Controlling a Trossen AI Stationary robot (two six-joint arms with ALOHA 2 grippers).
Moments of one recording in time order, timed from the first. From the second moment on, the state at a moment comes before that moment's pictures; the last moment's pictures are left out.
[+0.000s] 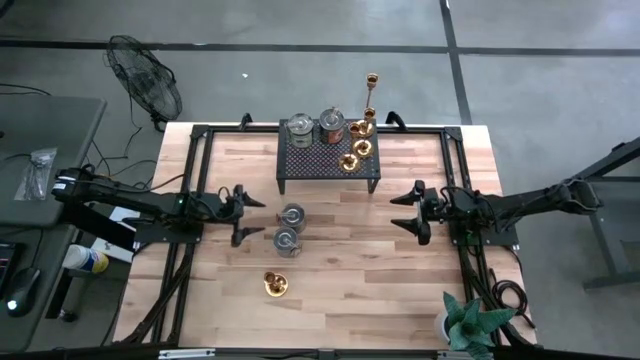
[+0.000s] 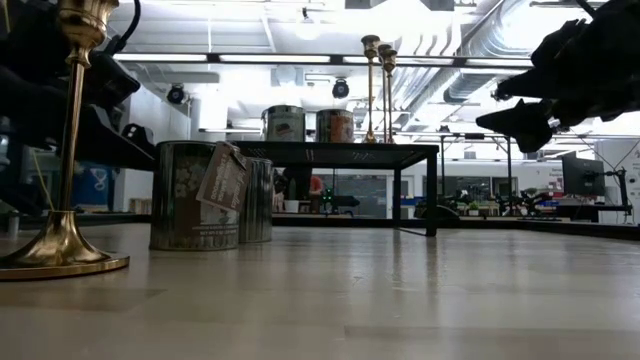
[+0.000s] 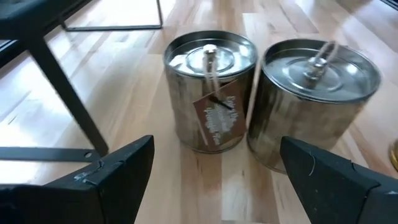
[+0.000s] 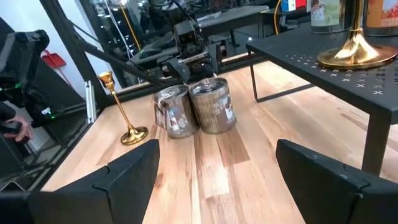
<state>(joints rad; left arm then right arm) -0.09 0.64 0.04 0.24 -0.16 -0.02 0.06 0.45 0.01 0.35 0.10 0.28</state>
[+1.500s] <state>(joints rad) -0.09 0.72 0.33 -0.16 -0.03 -0.30 0.06 0.45 0.01 0.35 0.10 0.28</state>
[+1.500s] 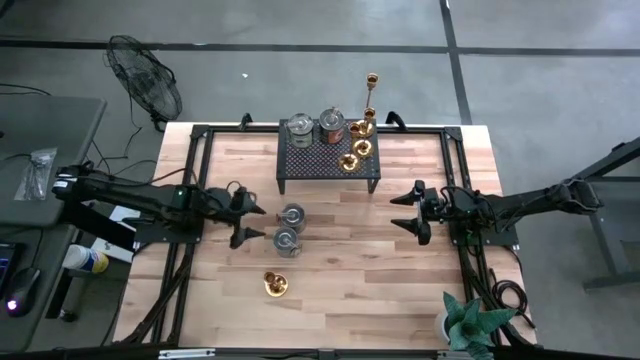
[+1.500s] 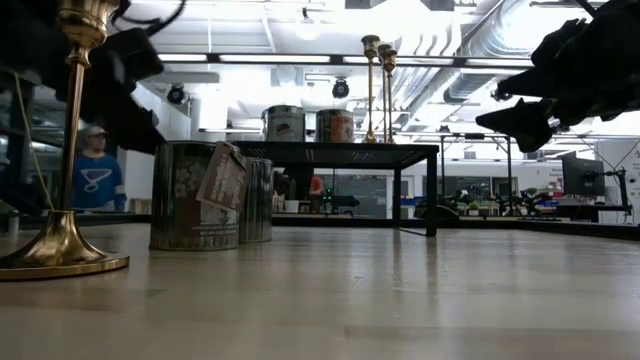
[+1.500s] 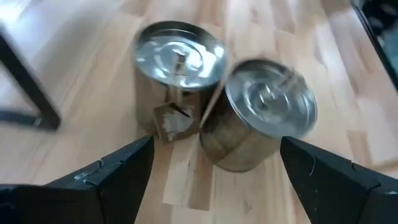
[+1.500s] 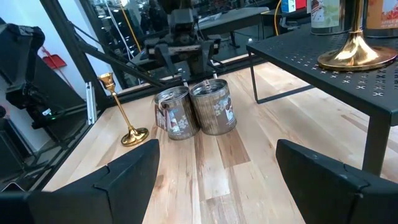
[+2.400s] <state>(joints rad) -0.04 1.48 1.14 -0.77 -0.12 -0.95 0.06 0.45 0.01 0.35 0.10 0.28</state>
